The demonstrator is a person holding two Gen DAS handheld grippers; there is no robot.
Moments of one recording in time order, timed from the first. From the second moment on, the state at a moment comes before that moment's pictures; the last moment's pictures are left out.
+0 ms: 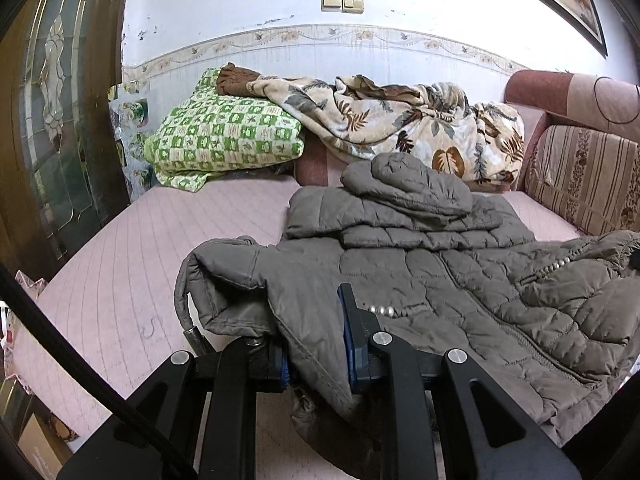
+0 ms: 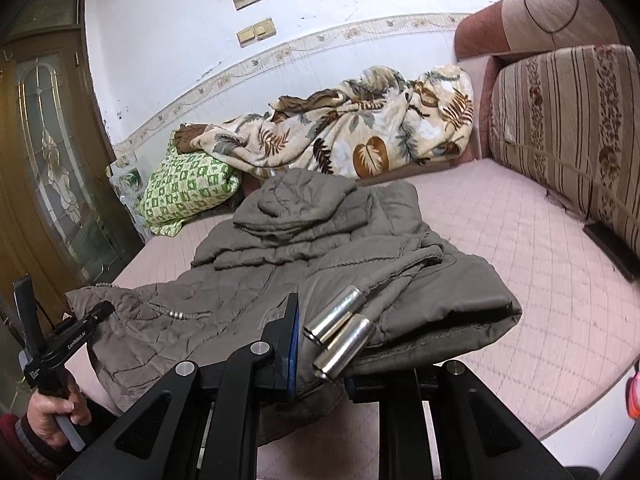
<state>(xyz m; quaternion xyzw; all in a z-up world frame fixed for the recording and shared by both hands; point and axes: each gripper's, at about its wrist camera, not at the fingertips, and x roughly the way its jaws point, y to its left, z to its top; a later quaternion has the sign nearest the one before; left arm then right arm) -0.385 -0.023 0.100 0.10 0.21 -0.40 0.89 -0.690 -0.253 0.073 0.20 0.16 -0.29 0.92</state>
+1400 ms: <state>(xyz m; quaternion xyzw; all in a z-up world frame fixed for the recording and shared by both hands) -0.274 -0.149 0.184 0.09 0.23 -0.41 0.88 -0.576 -0.370 0.181 0.18 0.15 -0.27 0.94</state>
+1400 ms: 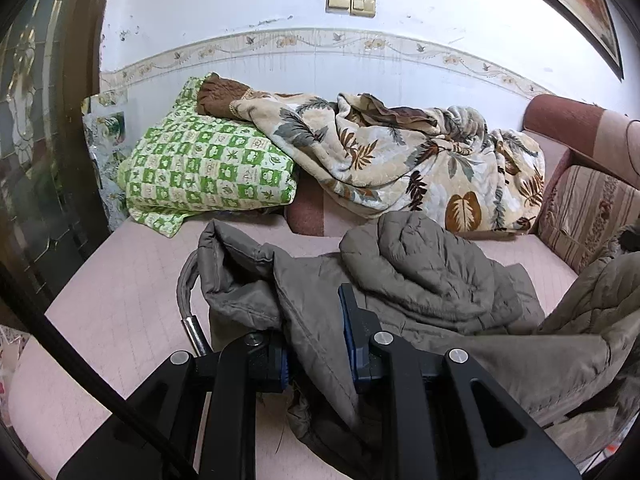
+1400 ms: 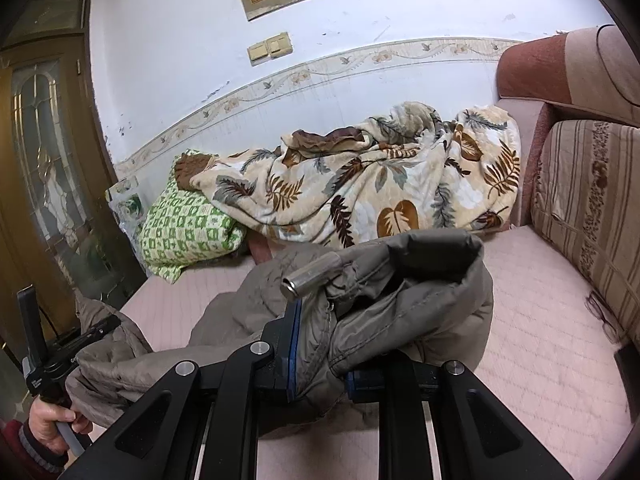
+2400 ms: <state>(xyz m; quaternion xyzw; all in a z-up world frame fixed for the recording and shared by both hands) -0.081 -0.301 0.142 0.04 0.36 -0.32 0.88 -0.403 -0.601 0.064 0.36 0.24 -0.33 0.84</state>
